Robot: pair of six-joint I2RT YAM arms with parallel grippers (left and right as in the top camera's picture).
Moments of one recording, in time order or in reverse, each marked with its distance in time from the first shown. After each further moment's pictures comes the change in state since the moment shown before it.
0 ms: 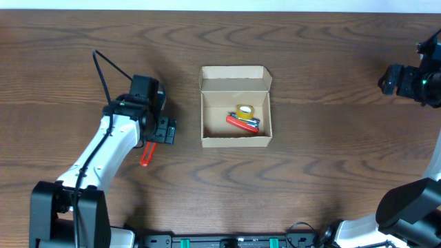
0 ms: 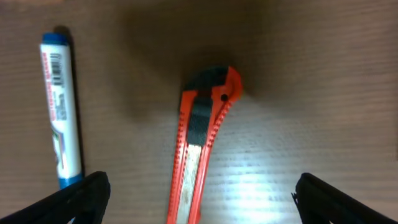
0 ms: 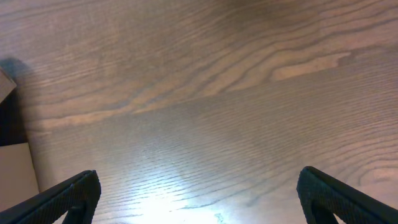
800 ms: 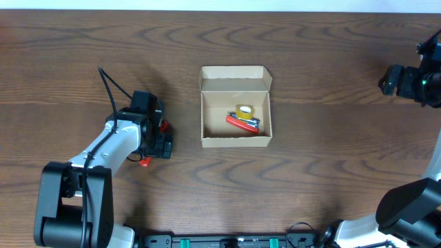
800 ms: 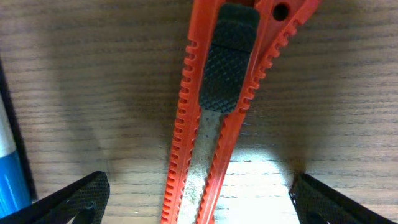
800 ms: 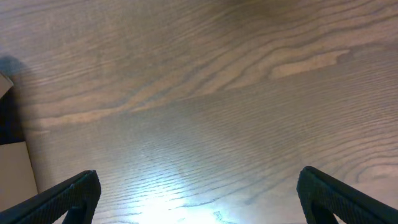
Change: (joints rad) left arm 0.037 0.087 -0.114 0.045 0.007 -0.004; right arm 0.000 0.000 0.000 -0.005 0.006 0.000
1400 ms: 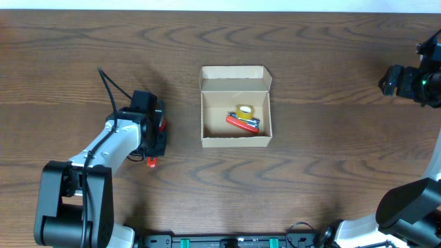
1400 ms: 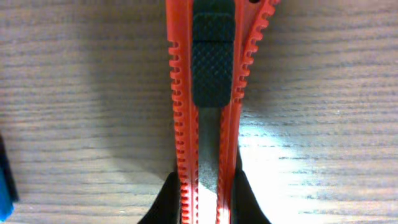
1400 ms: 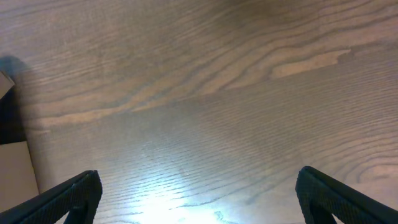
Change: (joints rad) left arm 0.001 0.005 0.007 -0.011 0.034 -0.027; right arm 0.000 0.000 0.000 -0.002 -0.003 0.000
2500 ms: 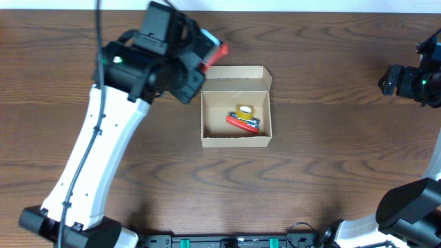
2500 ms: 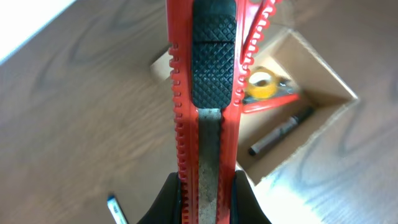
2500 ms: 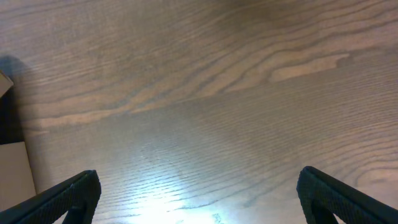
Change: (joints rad) left arm -0.278 -0.009 1.044 -0.598 0.130 0.387; right arm 0.000 0.000 -0.002 0.011 0.000 -0.011
